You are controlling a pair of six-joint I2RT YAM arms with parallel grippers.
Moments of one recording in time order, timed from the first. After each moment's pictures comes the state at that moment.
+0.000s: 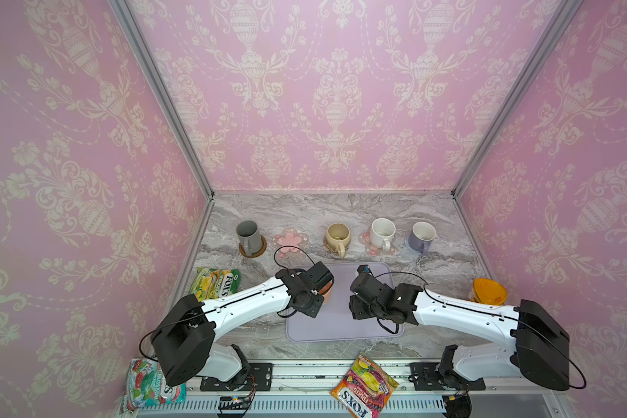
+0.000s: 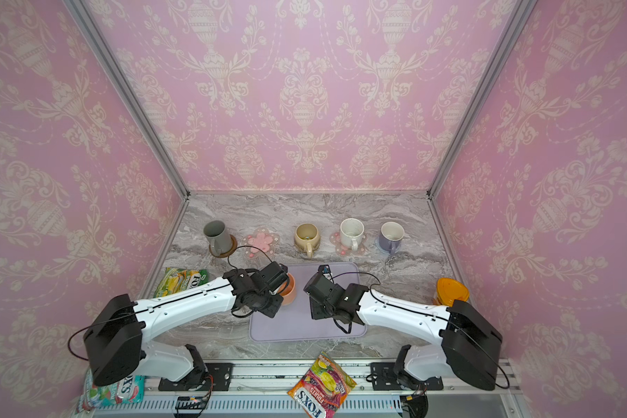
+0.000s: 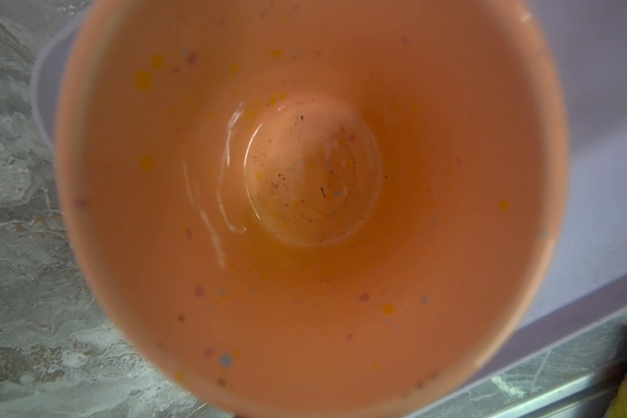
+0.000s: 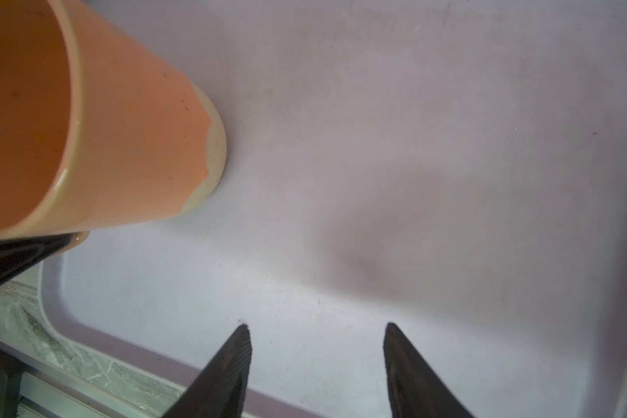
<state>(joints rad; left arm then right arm) -0.87 1.43 0.91 -0.80 -0.11 -0.40 0.99 1.35 0.80 -0.56 0.18 0.79</state>
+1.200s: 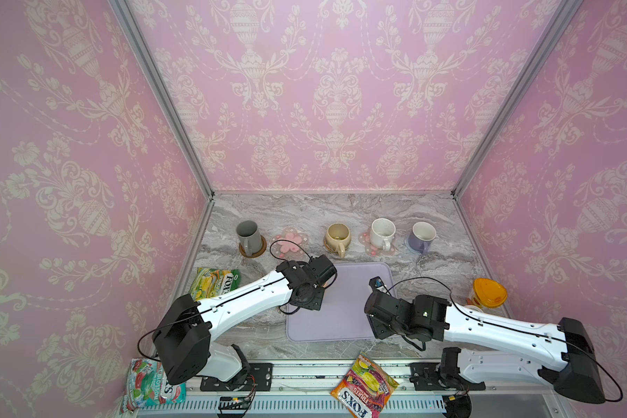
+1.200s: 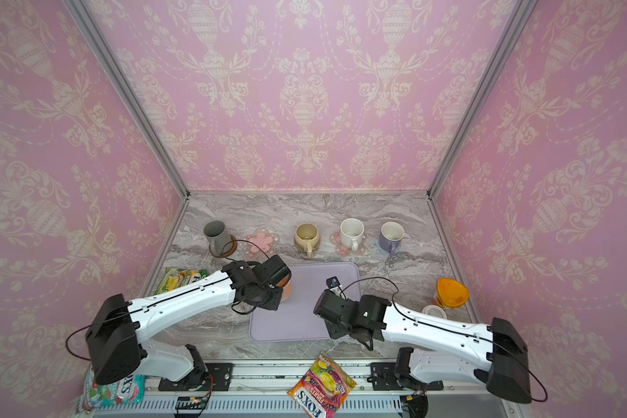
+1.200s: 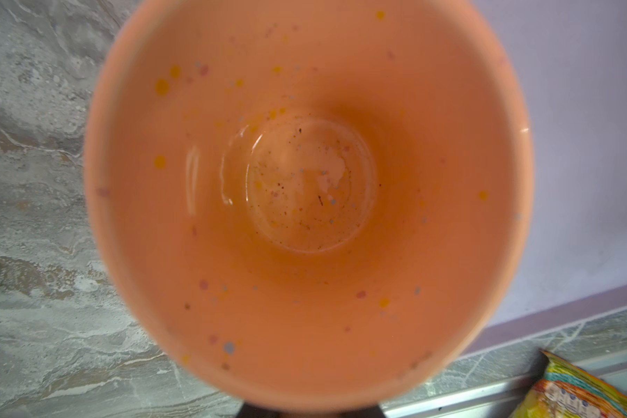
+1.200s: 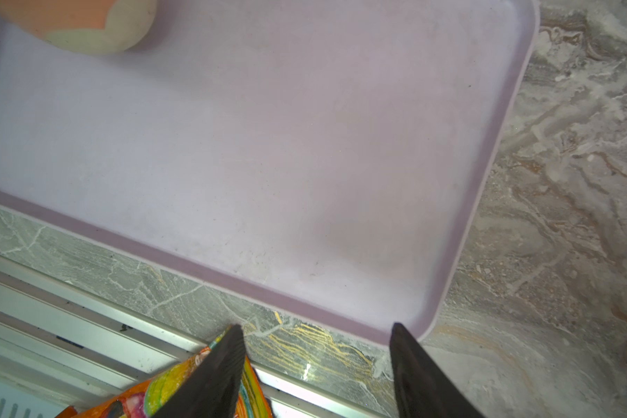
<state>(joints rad) -0.87 1.41 1.07 -0.98 -0.13 -0.64 1.13 1.07 0.79 -0.94 0.30 0.74</state>
